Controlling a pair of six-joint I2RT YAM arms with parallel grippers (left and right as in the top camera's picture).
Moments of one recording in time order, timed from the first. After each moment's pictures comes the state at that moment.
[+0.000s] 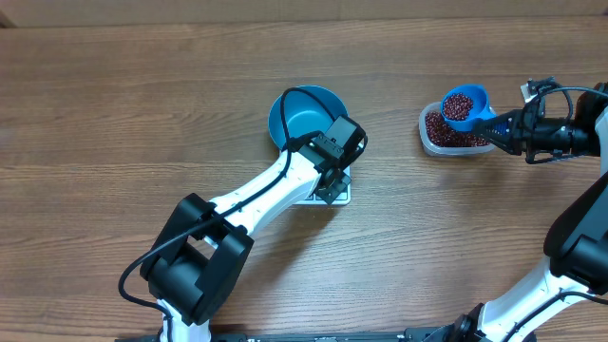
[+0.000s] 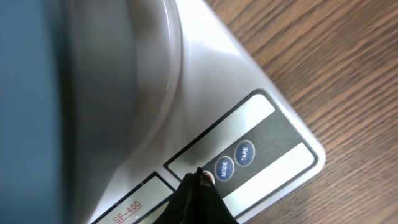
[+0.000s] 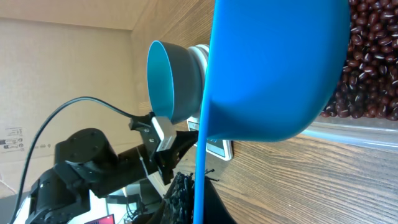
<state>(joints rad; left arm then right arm) -0.70 1.94 1.36 -0.70 -0.10 0.06 -0.50 2.00 1.64 -1.50 -1.08 -0.45</state>
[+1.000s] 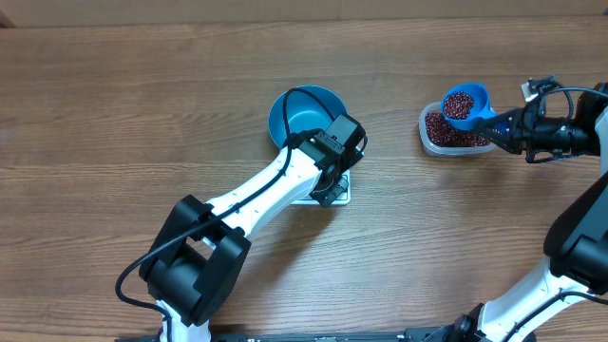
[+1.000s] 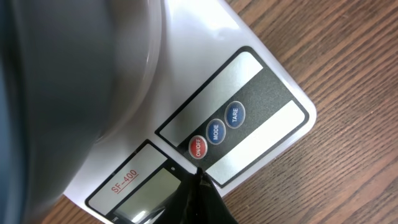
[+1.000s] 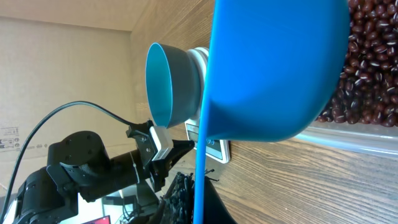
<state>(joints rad) -0.70 1.94 1.40 -0.82 -0.09 0.11 -0.50 2.00 1.64 -1.48 -1.08 -0.45</state>
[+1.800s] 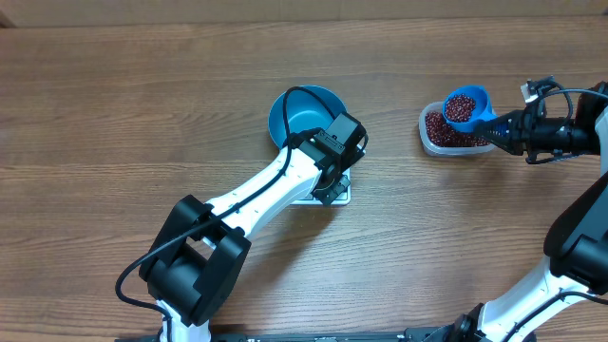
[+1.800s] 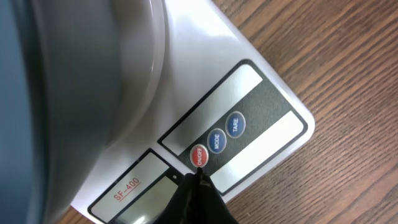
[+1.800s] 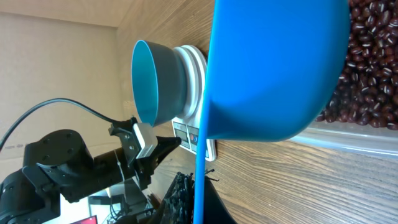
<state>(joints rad) -0.70 1.94 1.40 -0.79 -0.09 0.11 -0.50 2.00 1.64 -1.45 -1.03 -0.45</state>
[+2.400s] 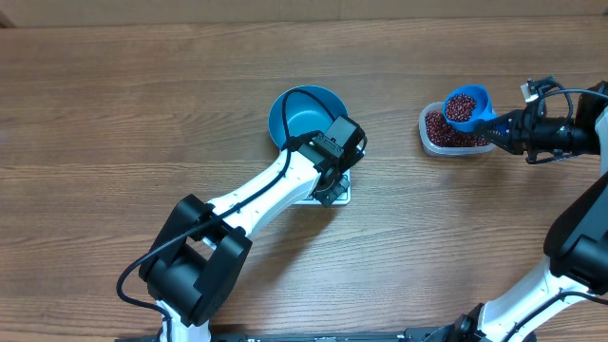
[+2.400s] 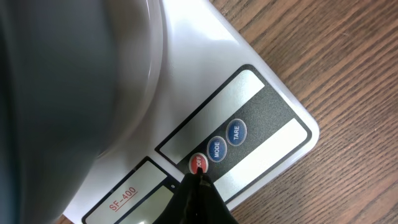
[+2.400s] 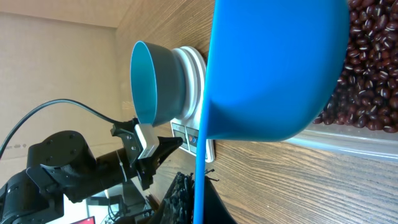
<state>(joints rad) -0.70 1.94 1.36 -0.74 -0.09 0.11 -0.50 2.00 1.64 -1.44 -1.03 -0.45</state>
